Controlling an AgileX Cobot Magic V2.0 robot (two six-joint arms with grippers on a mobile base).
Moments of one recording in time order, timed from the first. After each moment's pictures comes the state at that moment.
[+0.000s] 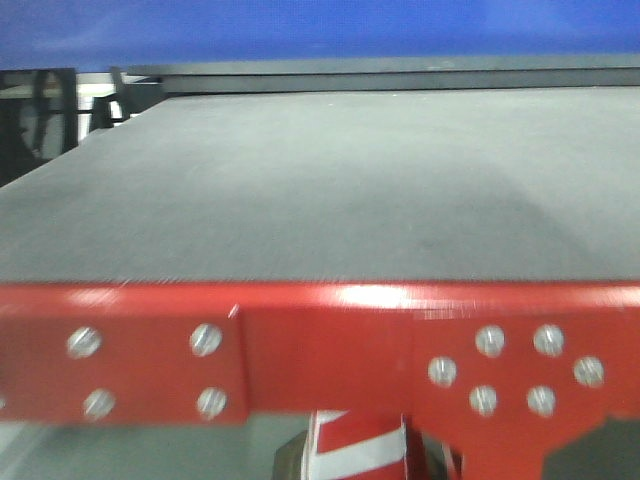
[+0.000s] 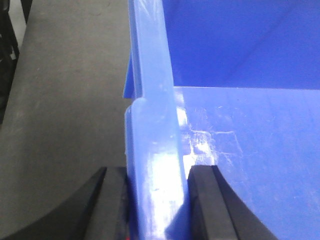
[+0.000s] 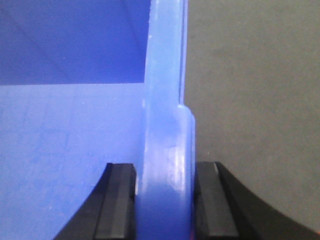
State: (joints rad) left arm -0.02 1.10 -1.59 -0.17 1.12 -0.05; right arm 0.24 1.07 -1.62 -0.01 1.22 0.18
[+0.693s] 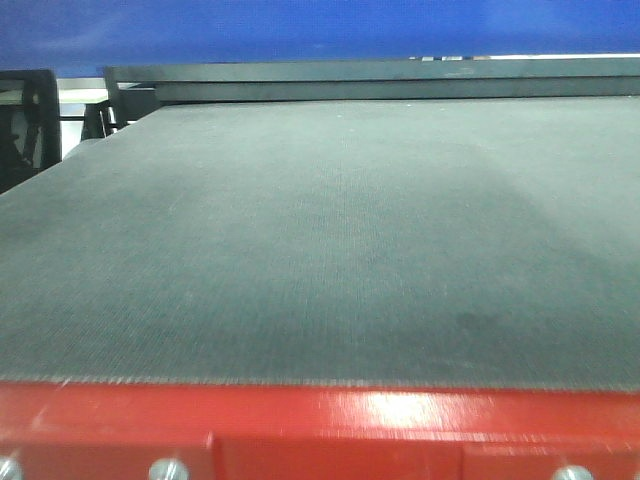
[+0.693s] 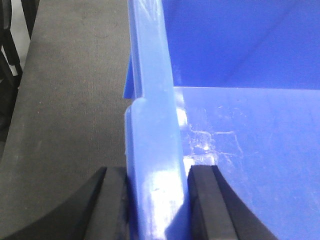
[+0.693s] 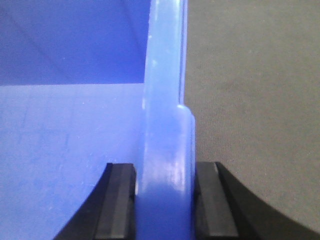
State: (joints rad) left arm -0.02 1.10 -1.59 -0.17 1.12 -0.05; right arm 0.24 1.07 -1.62 -0.01 1.22 0.18
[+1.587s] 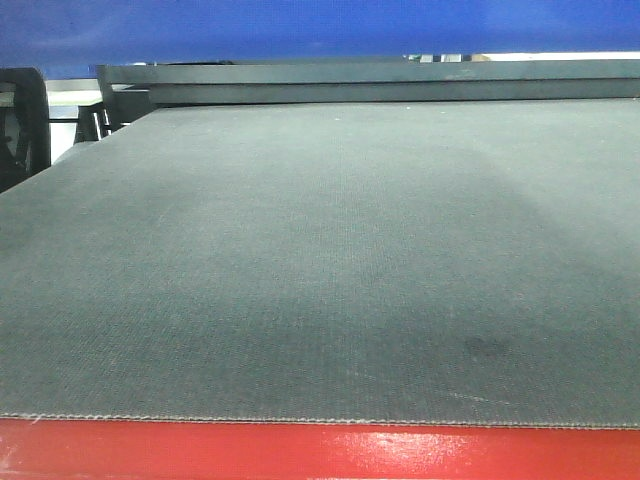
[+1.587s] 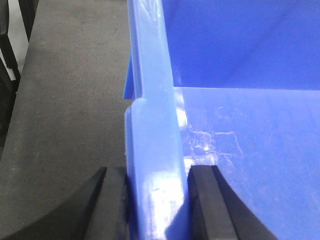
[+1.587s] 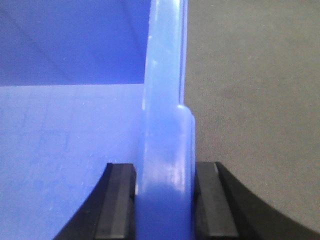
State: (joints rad) left arm -0.02 1.10 -1.59 -0.17 1.12 -0.05; right arm 0.24 1.07 -1.62 -0.01 1.22 0.18
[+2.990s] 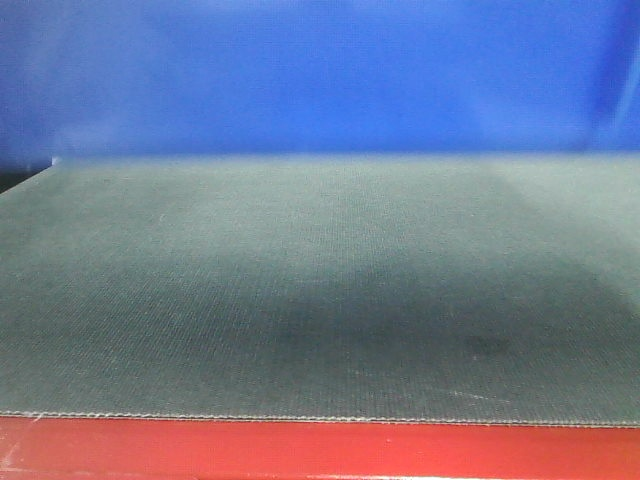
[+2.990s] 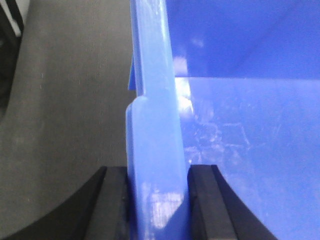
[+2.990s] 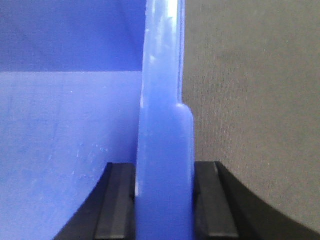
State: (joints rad) left arm -0.02 1.28 -1.56 -0.15 1.11 -0.05; right arm 0.24 1.28 -1.62 -0.02 1.22 0.18
